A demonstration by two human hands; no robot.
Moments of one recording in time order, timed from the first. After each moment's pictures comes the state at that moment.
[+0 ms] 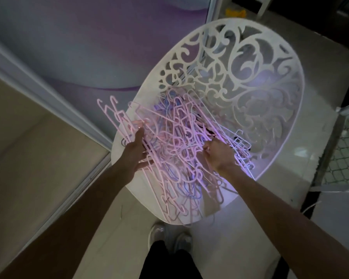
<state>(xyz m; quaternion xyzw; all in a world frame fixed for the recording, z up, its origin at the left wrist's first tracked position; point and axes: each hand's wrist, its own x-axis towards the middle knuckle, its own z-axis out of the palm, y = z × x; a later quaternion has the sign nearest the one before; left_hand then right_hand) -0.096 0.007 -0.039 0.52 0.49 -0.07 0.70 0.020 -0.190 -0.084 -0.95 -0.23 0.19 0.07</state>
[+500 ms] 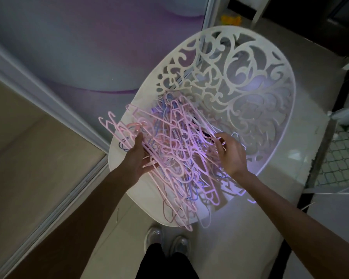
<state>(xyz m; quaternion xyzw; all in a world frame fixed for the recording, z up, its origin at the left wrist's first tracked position) -0.100 -0.002 -0.042 0.45 0.48 -0.09 0.75 0.025 -0.222 -0.071 -0.94 -0.17 0.08 0.29</state>
